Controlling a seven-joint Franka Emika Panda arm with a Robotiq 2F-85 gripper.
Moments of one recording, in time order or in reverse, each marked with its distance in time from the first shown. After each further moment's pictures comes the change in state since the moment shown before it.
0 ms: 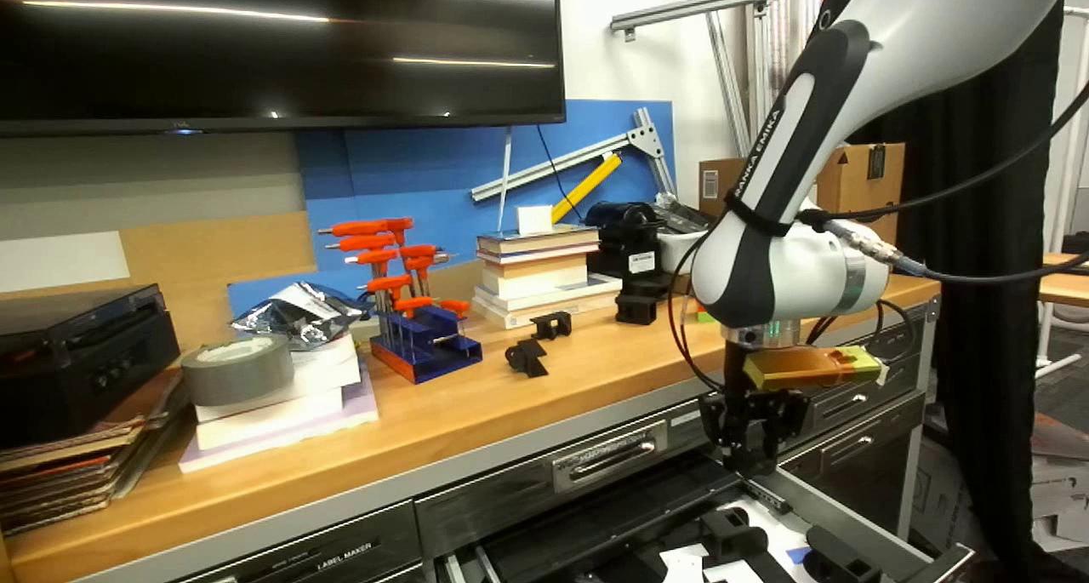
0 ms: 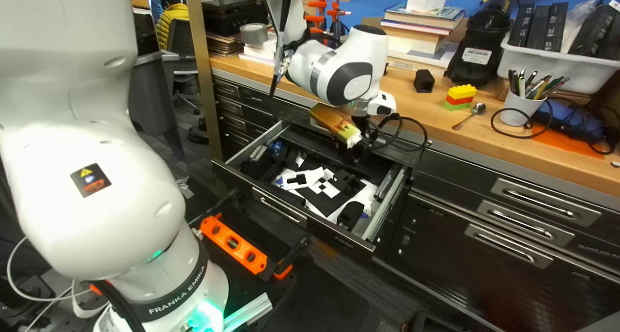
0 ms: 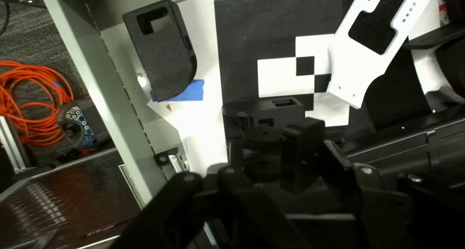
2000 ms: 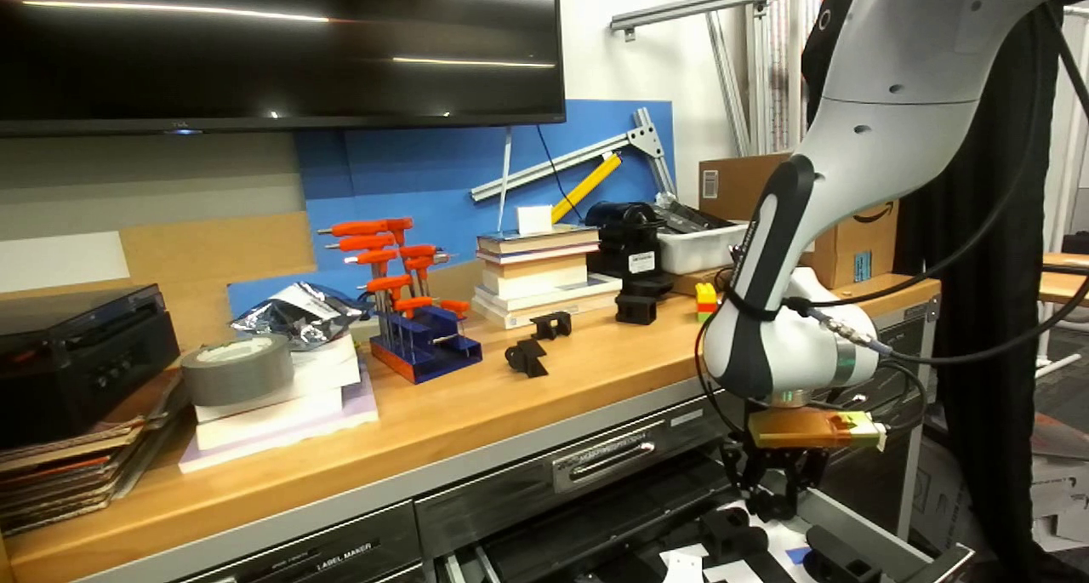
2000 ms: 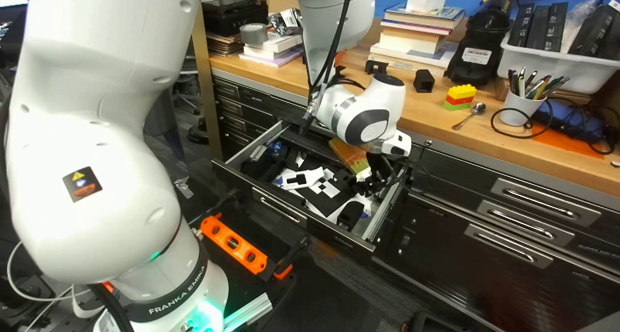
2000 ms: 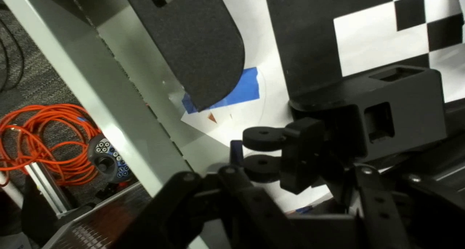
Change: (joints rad) arm -0.058 0.314 -0.032 0.168 0.030 0.117 0.094
